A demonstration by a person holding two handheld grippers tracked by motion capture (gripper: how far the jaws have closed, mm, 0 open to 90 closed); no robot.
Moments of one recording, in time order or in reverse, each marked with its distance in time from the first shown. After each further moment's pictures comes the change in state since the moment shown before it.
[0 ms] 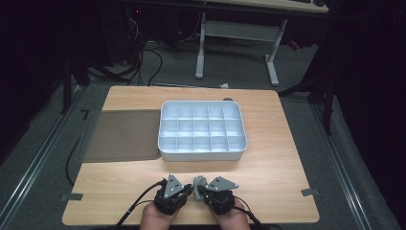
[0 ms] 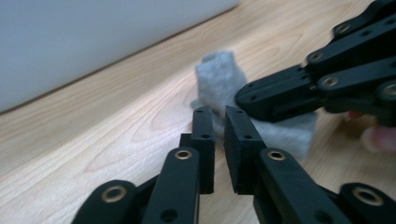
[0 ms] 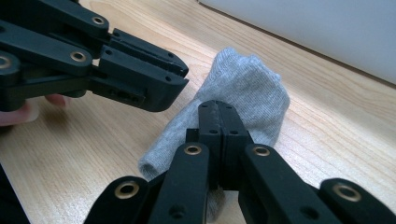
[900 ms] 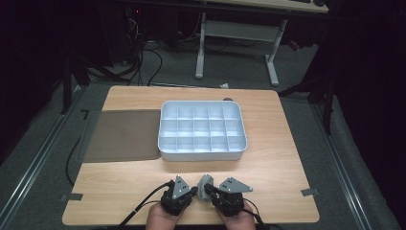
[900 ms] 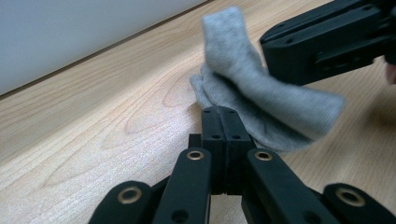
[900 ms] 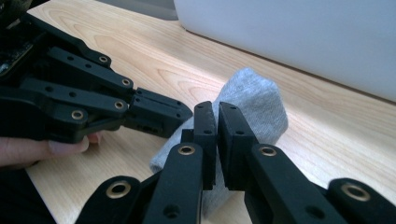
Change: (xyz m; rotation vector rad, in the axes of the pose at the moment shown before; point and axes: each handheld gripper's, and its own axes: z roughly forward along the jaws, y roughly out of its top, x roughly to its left) left arm -0.008 -0.003 0.018 0.050 0.002 0.033; right arm -0.009 -0.005 -0.027 -0.088 -0.004 0.072
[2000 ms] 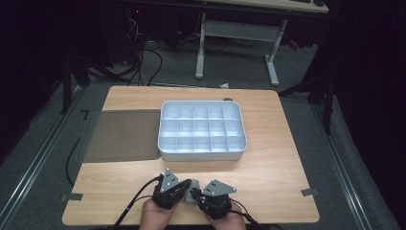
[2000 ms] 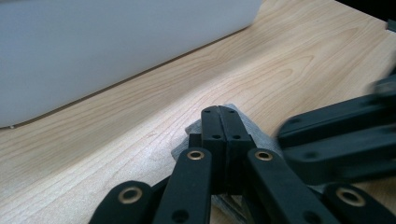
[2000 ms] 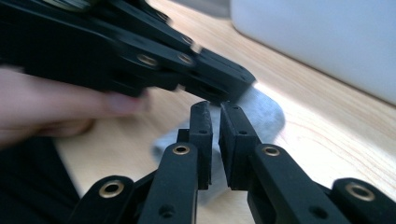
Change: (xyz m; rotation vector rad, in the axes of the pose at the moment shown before) left arm 0.024 0.003 -0.014 -0.081 0.018 -0.076; right arm 0.031 0.011 0.015 0.030 0.085 -0.110
